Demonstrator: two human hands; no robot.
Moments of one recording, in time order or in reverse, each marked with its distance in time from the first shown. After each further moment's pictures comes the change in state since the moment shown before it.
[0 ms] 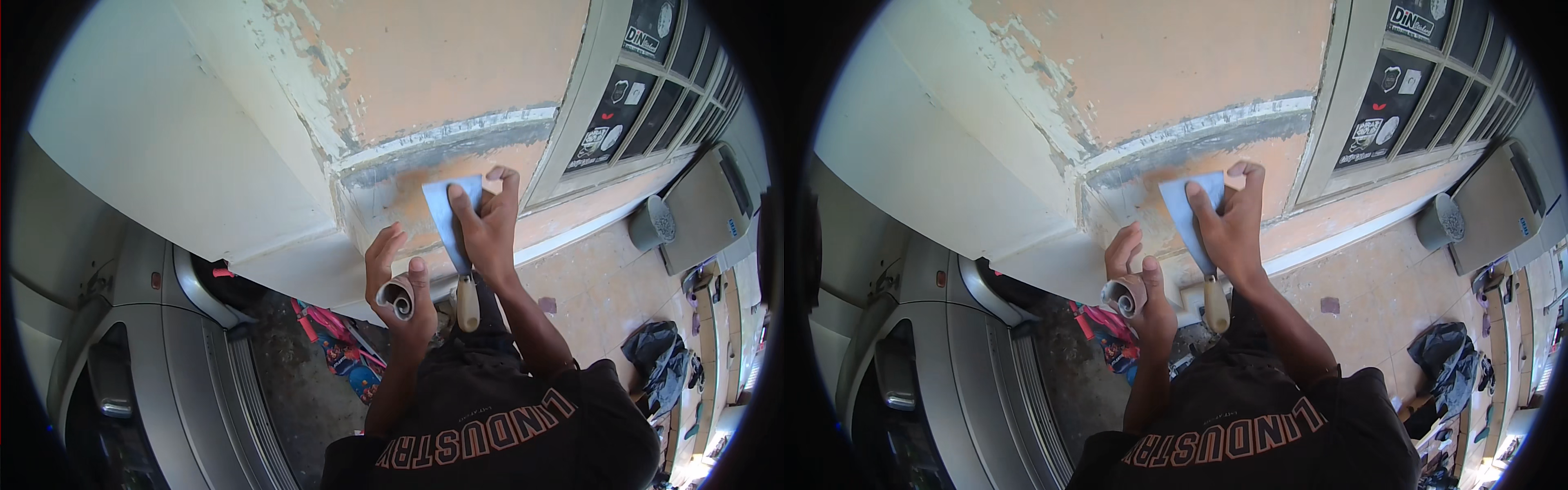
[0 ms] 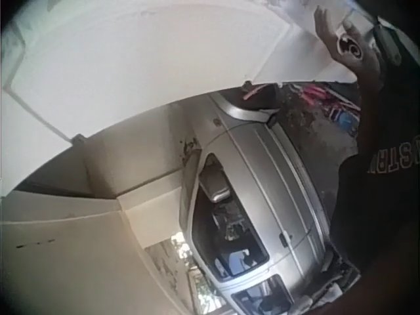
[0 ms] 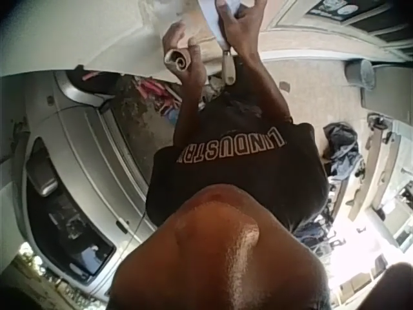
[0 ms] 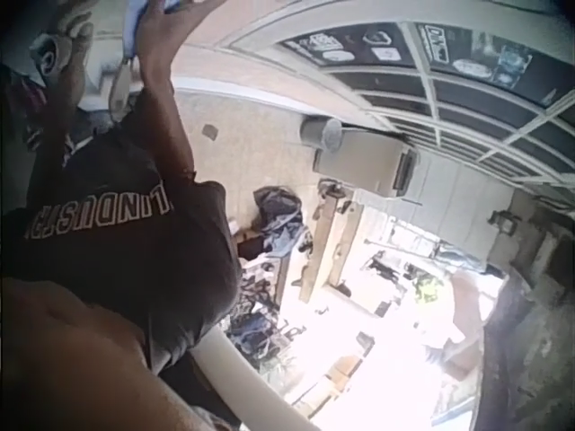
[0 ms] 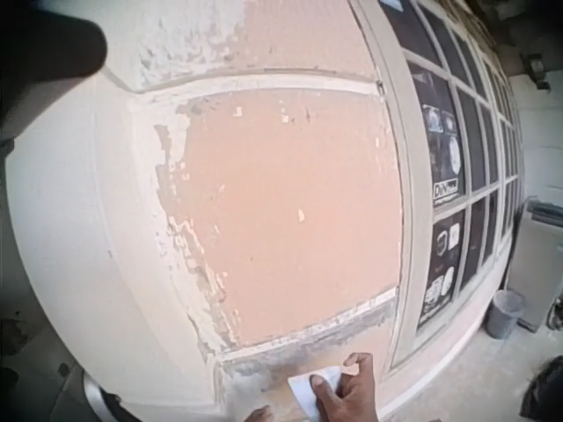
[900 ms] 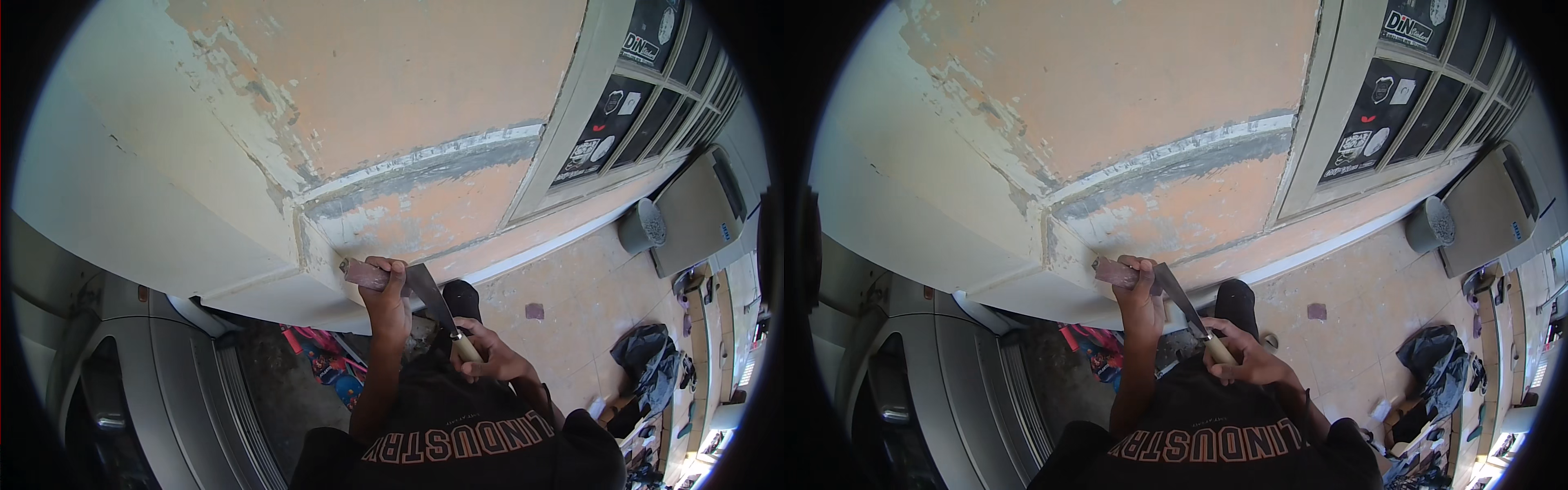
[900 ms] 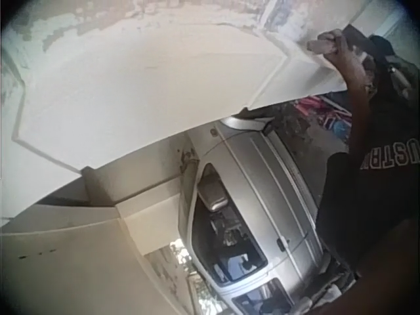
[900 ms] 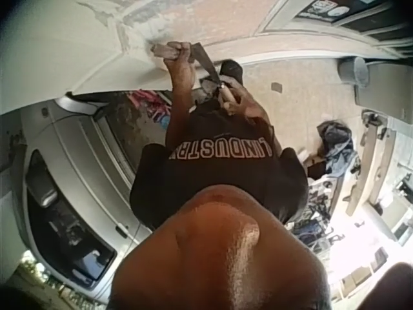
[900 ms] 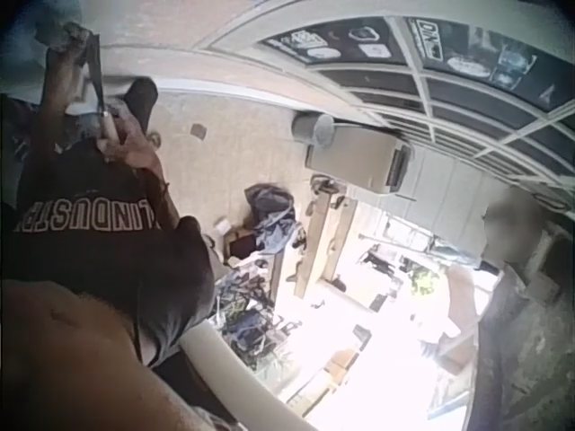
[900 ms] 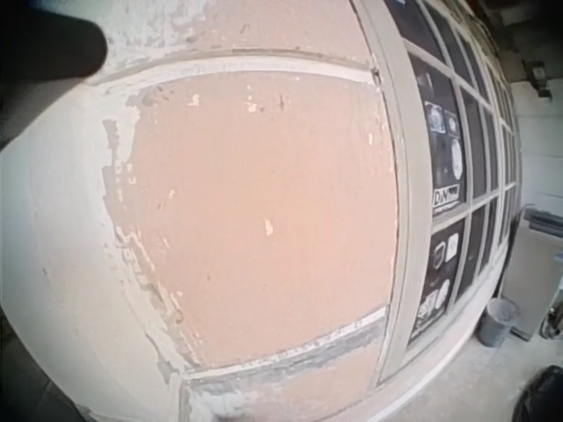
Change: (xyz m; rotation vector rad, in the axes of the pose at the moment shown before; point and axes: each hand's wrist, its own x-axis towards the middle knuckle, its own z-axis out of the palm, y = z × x) left_hand -0.038 -0.071 0.042 -0.778 0.104 -0.897; right_hand -0.111 0.031 -0.127 0.270 -0.783 0.754
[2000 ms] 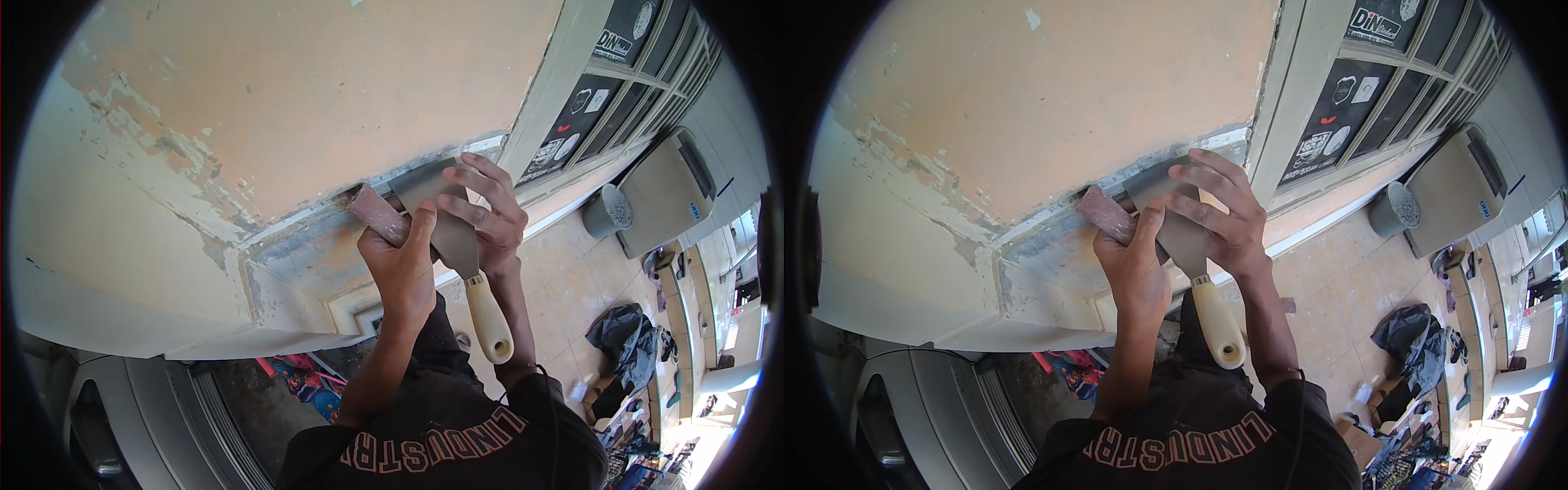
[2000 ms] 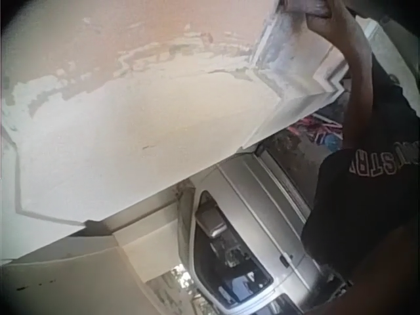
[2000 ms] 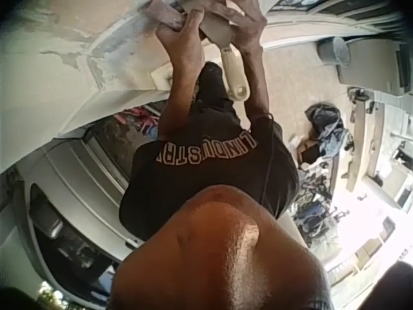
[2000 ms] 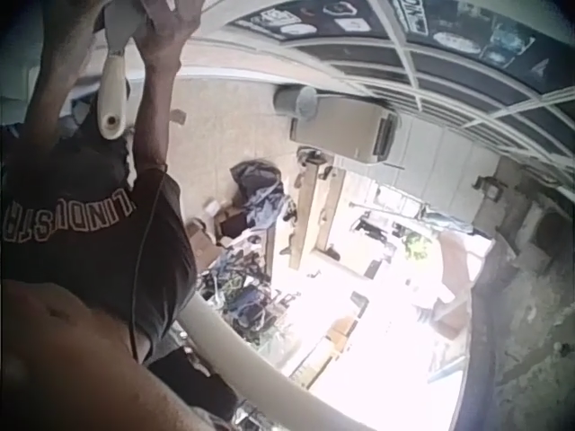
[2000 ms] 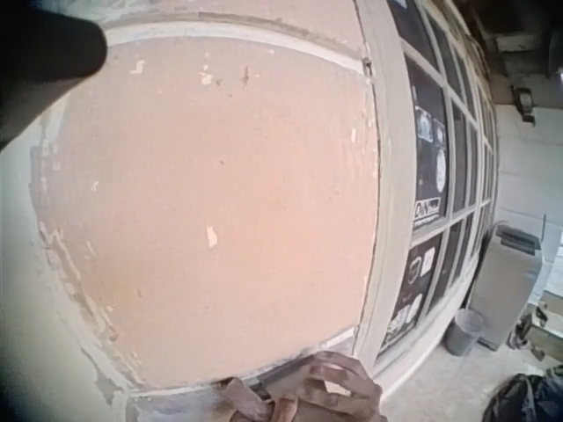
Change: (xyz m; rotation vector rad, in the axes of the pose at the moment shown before) left_hand 0.039 0.033 0.140 -0.067 -0.129 -0.095; right_hand 0.105 -0.163 -0.069 -1.340 0.739 -1.369
